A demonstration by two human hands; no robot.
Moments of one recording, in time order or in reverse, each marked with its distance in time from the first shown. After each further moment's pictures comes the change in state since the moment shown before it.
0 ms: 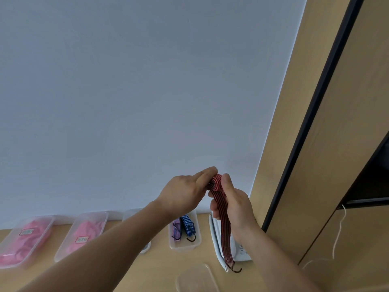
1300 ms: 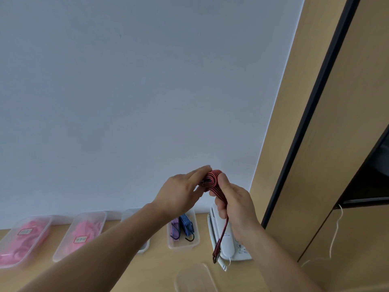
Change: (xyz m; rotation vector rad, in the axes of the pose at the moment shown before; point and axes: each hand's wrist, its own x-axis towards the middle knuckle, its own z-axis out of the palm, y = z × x) left_hand -0.002 0.001 -0.004 -0.087 0.083 -0.133; right_hand -0.003 -0.005 -0.002 -0.053 0.026 -0.087
